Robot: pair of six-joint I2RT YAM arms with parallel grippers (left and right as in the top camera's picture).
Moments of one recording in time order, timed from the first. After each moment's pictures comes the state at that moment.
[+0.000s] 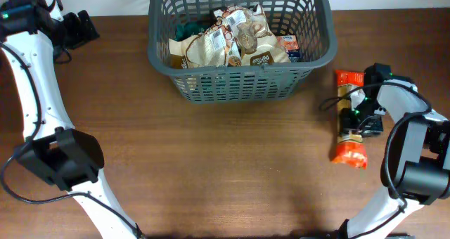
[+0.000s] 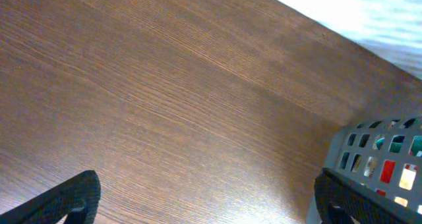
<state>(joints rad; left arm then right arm) 0.31 2.20 2.42 -1.27 0.11 -0.18 -0.25 1.98 1.29 -0.98 0.01 -0.15</state>
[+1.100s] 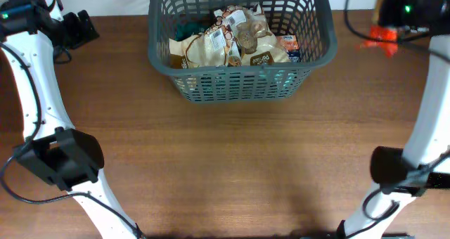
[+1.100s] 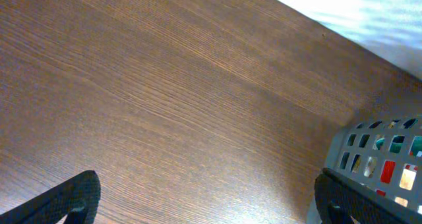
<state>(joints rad) 0.31 2.20 2.42 -1.27 0.11 -0.18 -0.09 2.01 2.72 -1.46 -0.06 -0.07</state>
